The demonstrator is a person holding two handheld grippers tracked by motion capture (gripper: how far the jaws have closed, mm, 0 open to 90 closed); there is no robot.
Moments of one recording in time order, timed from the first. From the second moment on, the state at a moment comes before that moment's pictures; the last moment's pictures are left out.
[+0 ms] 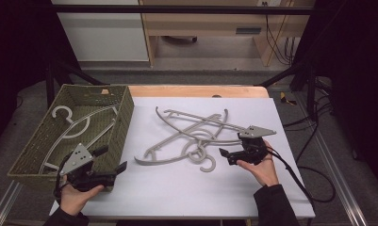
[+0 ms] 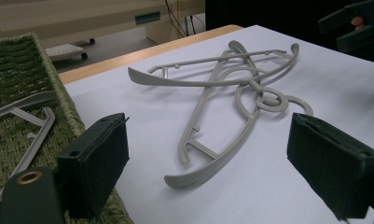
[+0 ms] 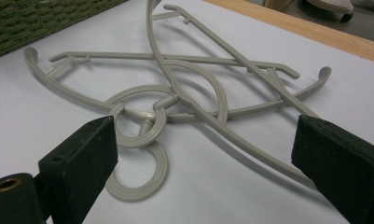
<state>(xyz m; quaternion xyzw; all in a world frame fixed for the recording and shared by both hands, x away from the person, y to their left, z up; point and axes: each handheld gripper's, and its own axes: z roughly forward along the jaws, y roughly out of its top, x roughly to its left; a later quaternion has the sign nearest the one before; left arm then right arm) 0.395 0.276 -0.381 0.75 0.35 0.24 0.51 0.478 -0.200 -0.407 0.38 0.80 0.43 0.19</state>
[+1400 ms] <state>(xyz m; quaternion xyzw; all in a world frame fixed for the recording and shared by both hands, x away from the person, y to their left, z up) 0.396 0.279 -0.381 0.76 0.35 0.24 0.50 0.541 -0.184 -0.470 0.36 0.87 0.31 0.13</state>
